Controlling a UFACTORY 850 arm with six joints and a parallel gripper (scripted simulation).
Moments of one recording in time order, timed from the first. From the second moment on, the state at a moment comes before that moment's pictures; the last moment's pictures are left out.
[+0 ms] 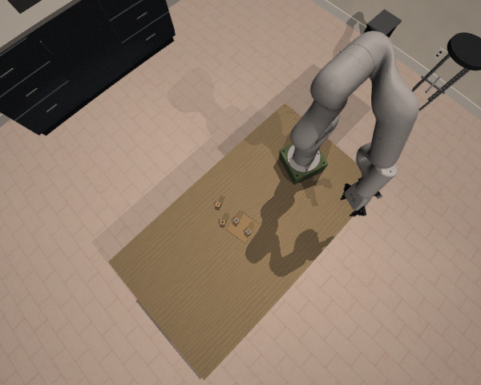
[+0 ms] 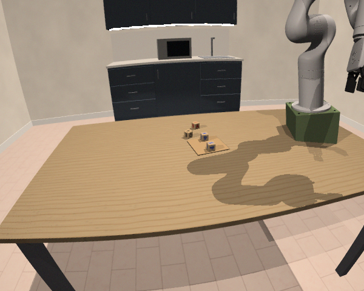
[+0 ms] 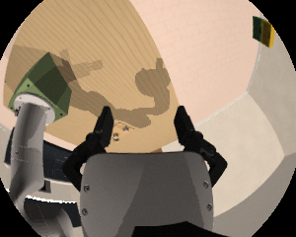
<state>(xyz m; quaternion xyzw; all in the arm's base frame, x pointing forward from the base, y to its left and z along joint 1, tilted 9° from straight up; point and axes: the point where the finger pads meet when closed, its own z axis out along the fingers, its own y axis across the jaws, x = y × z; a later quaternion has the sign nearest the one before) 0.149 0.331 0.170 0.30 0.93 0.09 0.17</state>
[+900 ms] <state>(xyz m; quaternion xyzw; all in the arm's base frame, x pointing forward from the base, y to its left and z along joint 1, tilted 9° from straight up) 0.171 0.350 0.170 0.31 0.93 0.10 0.15</state>
